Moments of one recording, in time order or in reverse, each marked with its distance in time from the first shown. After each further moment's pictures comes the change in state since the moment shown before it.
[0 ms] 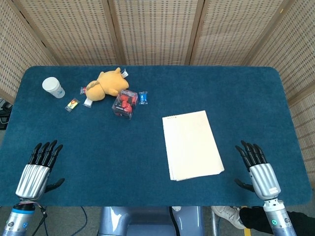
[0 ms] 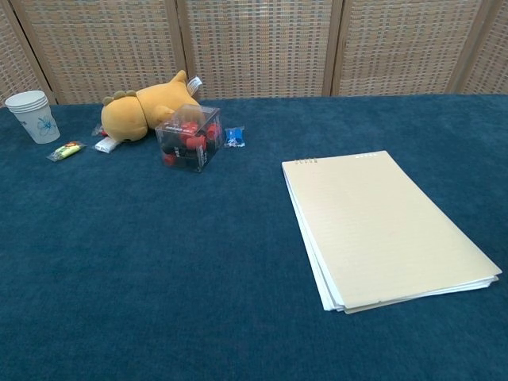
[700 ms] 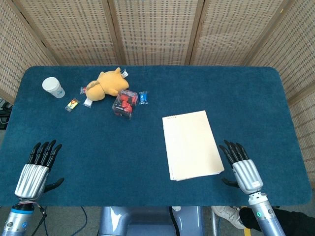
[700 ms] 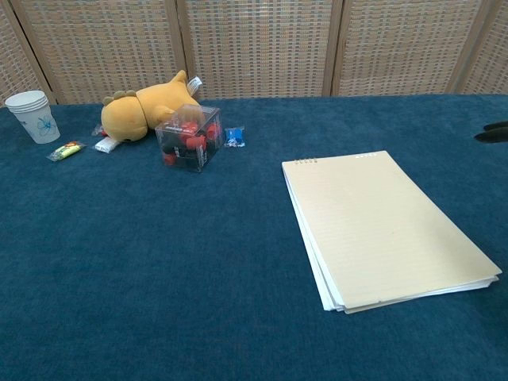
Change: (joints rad) left arm 0.000 0.006 -0.003 -0.009 -0.004 0.000 -0.005; right arm 0.074 -0.066 0.021 -0.041 0.051 -0.147 -0.076
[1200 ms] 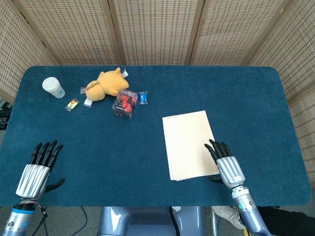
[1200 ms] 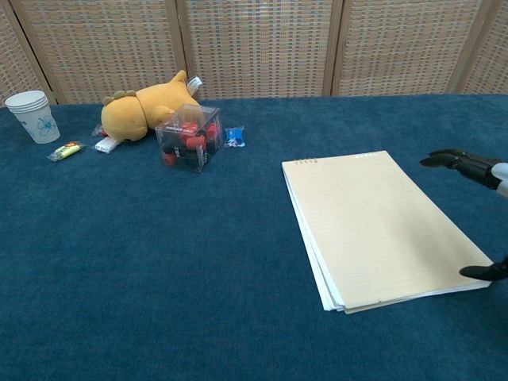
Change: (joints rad) left arm -0.003 -0.003 0.002 0.003 -0.001 -0.009 -0.003; right arm 0.060 -0.126 0.037 0.015 0.114 -0.117 -0.090
